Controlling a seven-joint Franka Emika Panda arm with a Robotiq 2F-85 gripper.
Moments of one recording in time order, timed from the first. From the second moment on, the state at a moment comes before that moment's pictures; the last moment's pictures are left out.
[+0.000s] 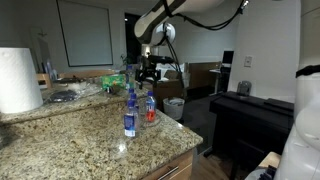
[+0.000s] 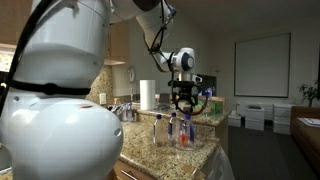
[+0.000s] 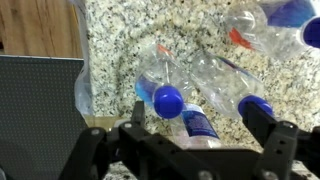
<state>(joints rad) 0.04 0.20 0.06 -1.87 0.06 2.10 0.02</state>
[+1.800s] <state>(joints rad) 0.02 0.26 -0.02 -1.87 0.02 2.18 0.03</state>
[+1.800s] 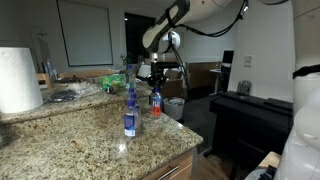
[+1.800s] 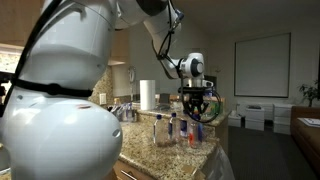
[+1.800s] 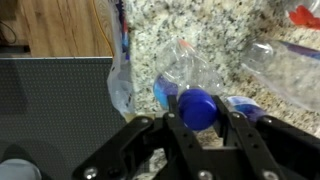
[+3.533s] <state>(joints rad) -0.14 0.47 -0.11 -1.99 0.17 2.23 0.09</state>
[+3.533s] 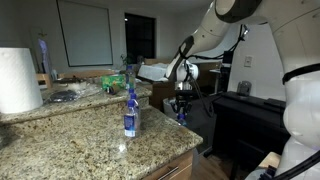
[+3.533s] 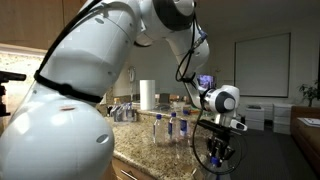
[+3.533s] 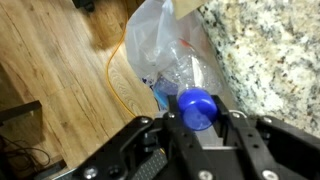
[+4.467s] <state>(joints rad) -0.19 0.47 -0.14 -1.90 0.28 2.26 0.15</state>
